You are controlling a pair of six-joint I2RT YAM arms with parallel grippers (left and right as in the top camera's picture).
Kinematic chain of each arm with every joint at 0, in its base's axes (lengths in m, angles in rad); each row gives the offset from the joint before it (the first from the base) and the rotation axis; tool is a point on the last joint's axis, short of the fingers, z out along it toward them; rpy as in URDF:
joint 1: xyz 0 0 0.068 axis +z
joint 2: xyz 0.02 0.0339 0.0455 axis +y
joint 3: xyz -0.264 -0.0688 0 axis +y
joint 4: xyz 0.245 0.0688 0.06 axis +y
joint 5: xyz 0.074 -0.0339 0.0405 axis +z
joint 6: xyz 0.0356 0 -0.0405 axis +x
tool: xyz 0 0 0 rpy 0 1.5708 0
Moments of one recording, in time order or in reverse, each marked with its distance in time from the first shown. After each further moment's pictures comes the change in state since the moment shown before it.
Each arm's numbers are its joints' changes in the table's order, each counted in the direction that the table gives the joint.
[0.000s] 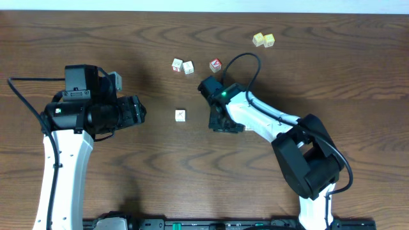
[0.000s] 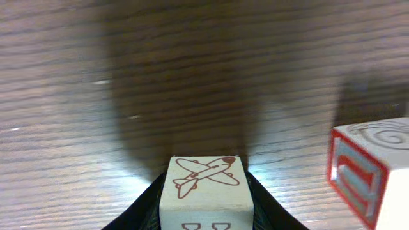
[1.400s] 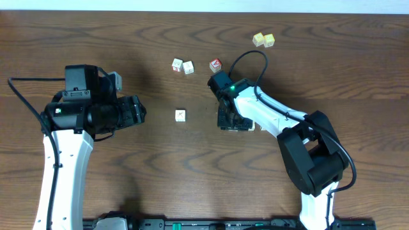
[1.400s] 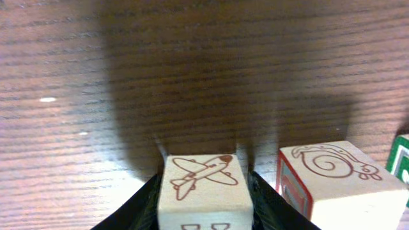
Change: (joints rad) left arm 0.000 0.000 0.000 0.000 0.000 0.000; right arm -0.060 0.000 -0.004 0.048 0.001 -0.114
